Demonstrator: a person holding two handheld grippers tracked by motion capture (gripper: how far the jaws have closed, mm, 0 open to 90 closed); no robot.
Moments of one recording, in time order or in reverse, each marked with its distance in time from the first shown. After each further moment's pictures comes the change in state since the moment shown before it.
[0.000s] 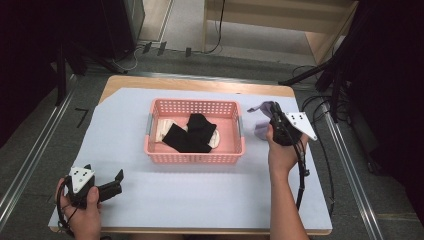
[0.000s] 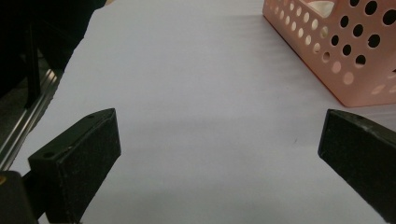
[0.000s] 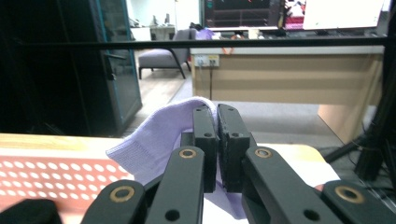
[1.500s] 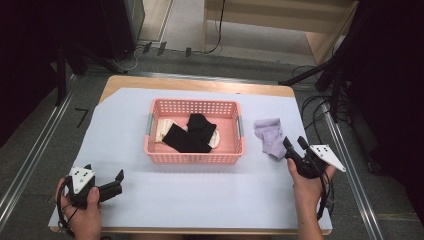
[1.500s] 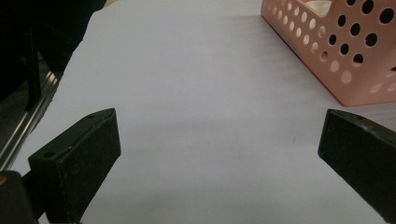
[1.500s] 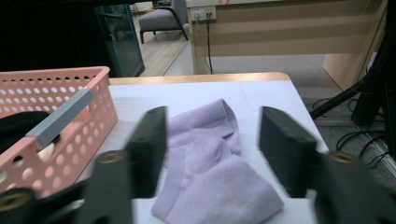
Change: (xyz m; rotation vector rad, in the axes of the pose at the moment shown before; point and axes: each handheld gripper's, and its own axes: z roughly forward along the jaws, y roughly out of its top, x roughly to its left) left arm -0.001 0.000 -0.001 -0.001 -0.001 0.017; right arm -0.065 -0.049 -0.071 0.158 0.029 0.059
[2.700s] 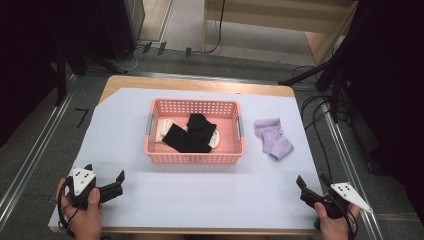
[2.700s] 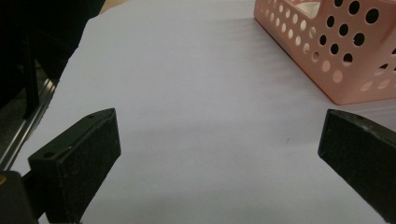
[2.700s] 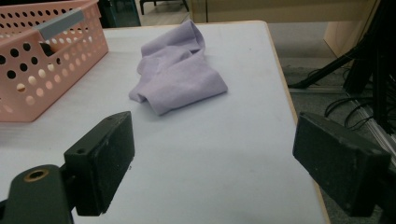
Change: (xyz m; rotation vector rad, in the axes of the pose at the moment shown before) left arm -0.001 -0.001 -0.001 -0.015 -0.011 0.022; right arm -0.045 -0.052 -0.084 0.109 0.011 -0.006
